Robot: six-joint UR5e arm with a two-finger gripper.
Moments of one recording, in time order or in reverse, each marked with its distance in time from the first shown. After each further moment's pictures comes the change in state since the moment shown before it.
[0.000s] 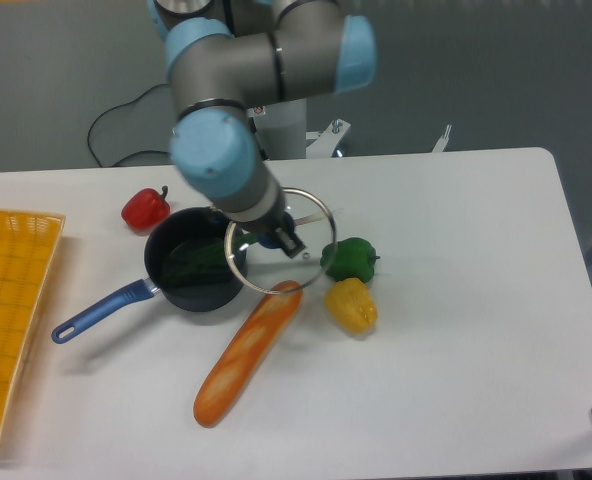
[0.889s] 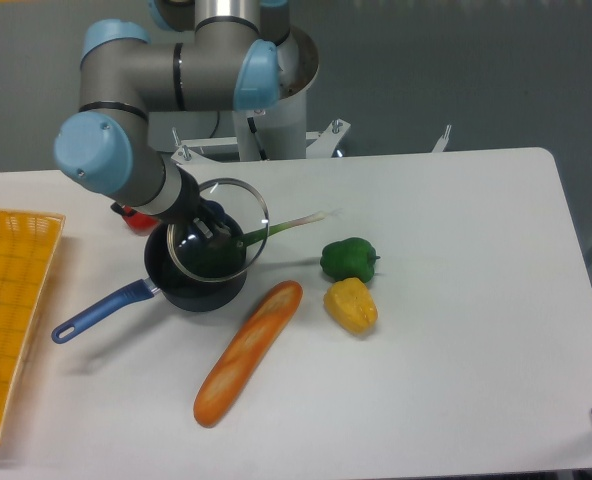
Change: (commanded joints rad) arm -0.132 0.003 -0.061 0.018 -0.006 -0.192
